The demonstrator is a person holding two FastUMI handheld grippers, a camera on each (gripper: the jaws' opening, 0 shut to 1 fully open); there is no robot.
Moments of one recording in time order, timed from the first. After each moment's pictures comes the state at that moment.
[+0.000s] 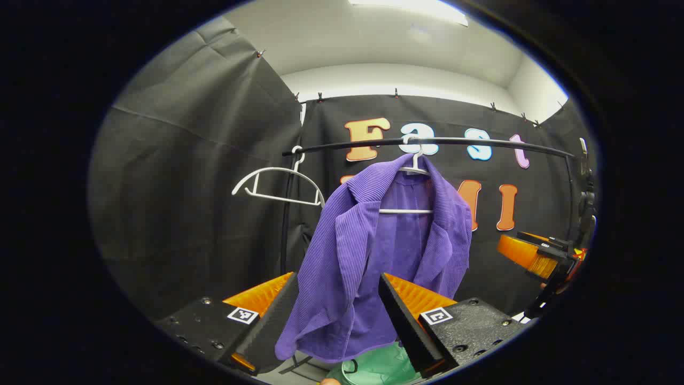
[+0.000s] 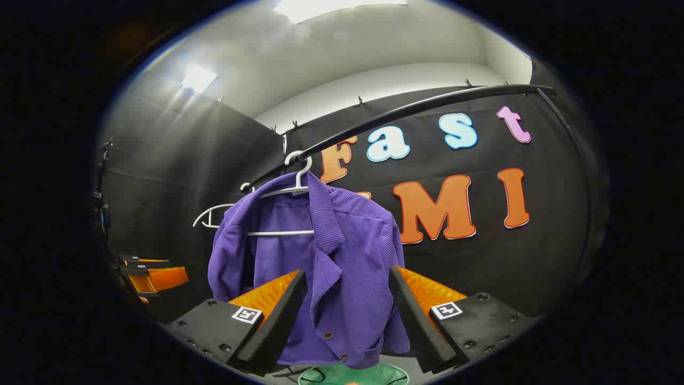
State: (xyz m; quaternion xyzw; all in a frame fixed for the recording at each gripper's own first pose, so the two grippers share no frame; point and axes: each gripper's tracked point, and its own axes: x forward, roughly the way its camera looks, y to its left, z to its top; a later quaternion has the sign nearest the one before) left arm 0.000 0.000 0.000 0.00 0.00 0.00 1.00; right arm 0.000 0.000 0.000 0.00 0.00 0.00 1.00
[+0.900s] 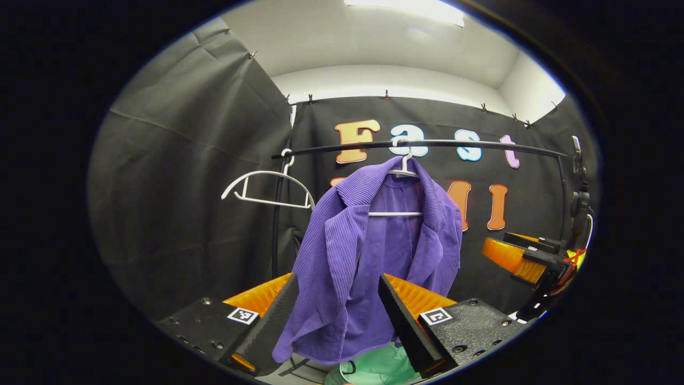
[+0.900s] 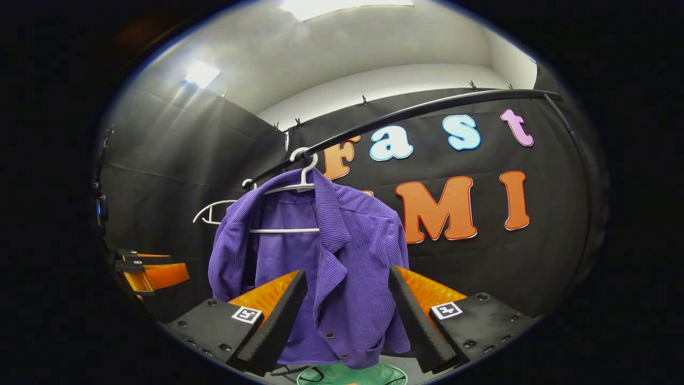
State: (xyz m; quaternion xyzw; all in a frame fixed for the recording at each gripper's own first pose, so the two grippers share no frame) left arm 0.001 -0.009 0.002 0.01 0.00 -0.02 1.00; right arm 0.003 0.013 0.000 -0.01 0.00 0.00 1.00
